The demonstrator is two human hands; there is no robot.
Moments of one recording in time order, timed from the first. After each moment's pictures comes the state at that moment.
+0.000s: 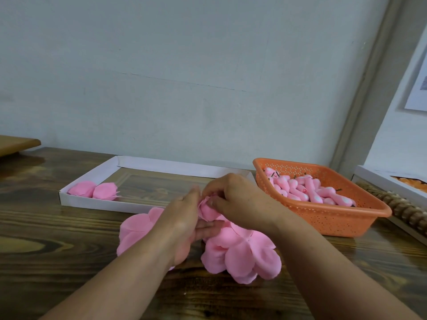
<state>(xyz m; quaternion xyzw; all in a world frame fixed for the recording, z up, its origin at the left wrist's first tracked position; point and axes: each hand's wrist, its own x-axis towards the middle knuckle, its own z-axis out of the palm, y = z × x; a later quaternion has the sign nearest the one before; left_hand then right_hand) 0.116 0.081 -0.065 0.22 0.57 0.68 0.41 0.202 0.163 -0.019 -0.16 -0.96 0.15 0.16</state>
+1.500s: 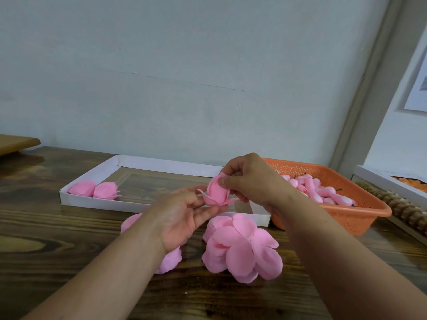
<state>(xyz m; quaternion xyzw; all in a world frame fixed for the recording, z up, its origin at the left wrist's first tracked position) 0.094 0.078 -0.061 0.25 0.35 0.73 0.53 0.207 0.186 -0.002 -0.22 -0.88 0.35 0.23</state>
